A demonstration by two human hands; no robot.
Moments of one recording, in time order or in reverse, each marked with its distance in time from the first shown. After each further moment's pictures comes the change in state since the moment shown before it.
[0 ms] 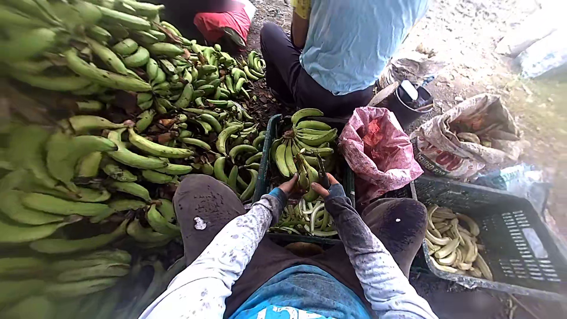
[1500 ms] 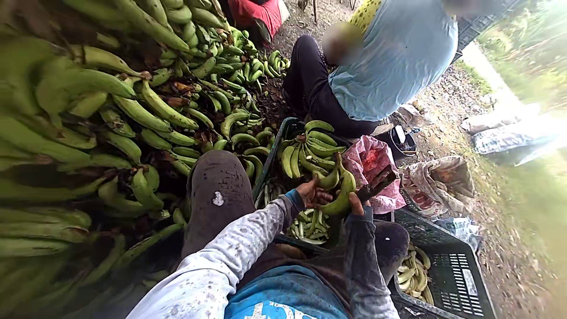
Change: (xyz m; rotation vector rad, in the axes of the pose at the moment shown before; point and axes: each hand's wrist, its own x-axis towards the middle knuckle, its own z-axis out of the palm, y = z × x) left_hand -0.038 0.014 0.023 -0.337 -0.371 0.203; right_hand -0.039 -0.018 -0.008 0.388 0.260 -0.335
